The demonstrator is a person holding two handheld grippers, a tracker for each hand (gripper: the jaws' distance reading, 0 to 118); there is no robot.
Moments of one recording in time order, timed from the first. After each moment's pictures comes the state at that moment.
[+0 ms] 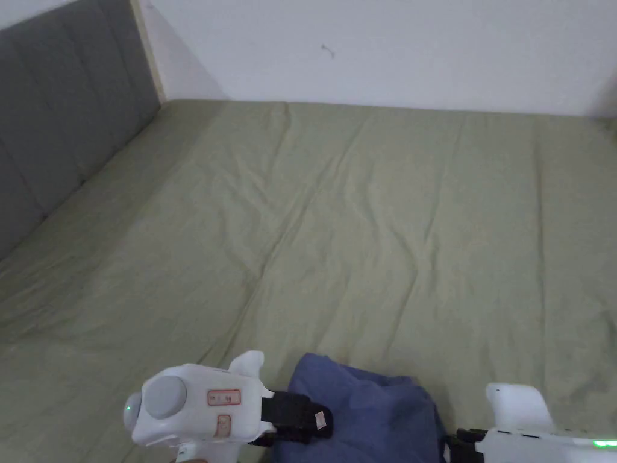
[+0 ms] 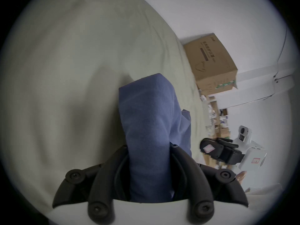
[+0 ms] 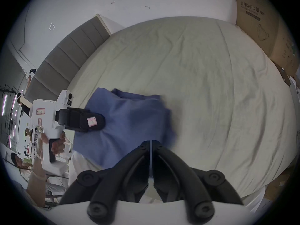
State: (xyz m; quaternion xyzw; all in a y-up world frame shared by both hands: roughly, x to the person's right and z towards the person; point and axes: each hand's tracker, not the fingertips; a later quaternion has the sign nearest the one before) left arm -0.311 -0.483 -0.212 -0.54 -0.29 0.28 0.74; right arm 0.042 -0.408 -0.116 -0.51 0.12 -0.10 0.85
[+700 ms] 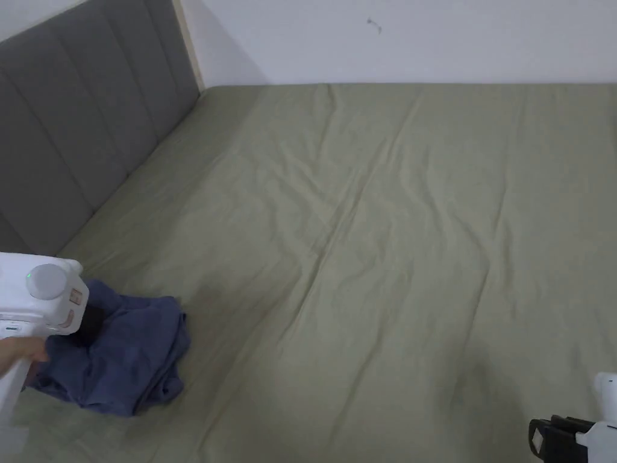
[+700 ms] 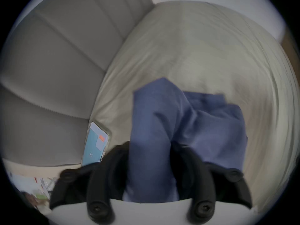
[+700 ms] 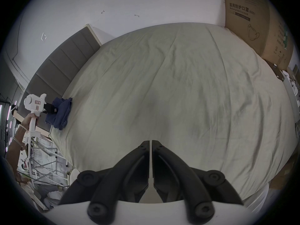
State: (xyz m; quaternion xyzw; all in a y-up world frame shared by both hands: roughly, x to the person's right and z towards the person) left arm -0.571 -0.419 -0.312 -0.57 0.16 -0.06 0.81; right arm 0.027 -0.412 -0.144 -0.49 0.07 -0.12 0.86
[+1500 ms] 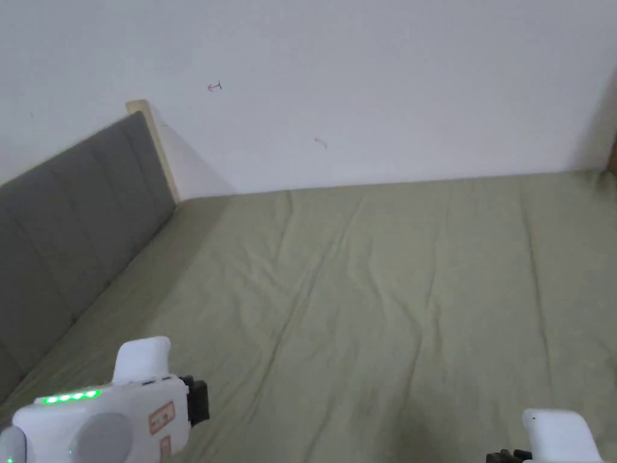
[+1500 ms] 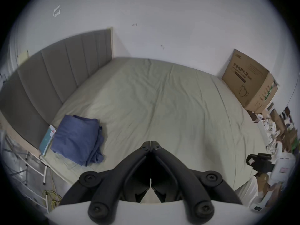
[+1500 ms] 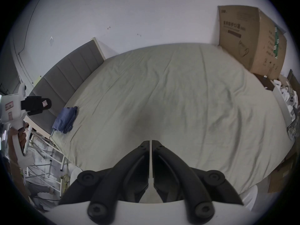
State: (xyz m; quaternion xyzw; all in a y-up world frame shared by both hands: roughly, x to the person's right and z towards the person) left arm -0.313 -0.291 -0.151 -0.36 -0.02 0.03 0.93; right arm 0.057 -0.358 -0.085 -0.40 0.05 -0.09 0.91
